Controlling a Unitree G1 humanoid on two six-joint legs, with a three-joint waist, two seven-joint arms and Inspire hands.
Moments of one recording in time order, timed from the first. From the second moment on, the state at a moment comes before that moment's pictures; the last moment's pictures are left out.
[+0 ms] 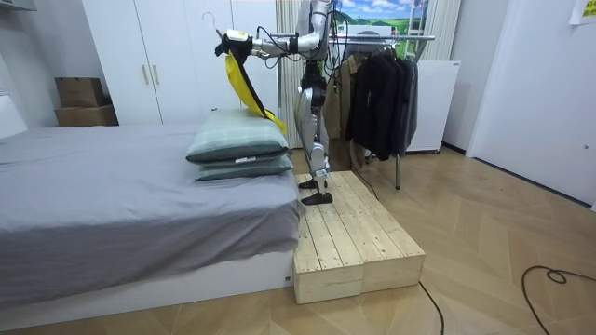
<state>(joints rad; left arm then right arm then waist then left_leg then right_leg) -0.21 0.22 -0.26 0.13 0.90 0.17 0.22 -0.27 -0.26 0.30 0.33 -0.74 0.07 -0.40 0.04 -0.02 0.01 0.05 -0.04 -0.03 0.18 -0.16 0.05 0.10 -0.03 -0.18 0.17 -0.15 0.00</state>
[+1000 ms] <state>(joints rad) -0.21 0.20 -0.28 0.13 0.92 0.18 0.21 -0.27 -0.25 0.25 0.38 -0.63 0.06 -0.44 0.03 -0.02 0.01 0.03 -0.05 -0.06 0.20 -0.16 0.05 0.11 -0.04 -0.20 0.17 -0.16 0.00</state>
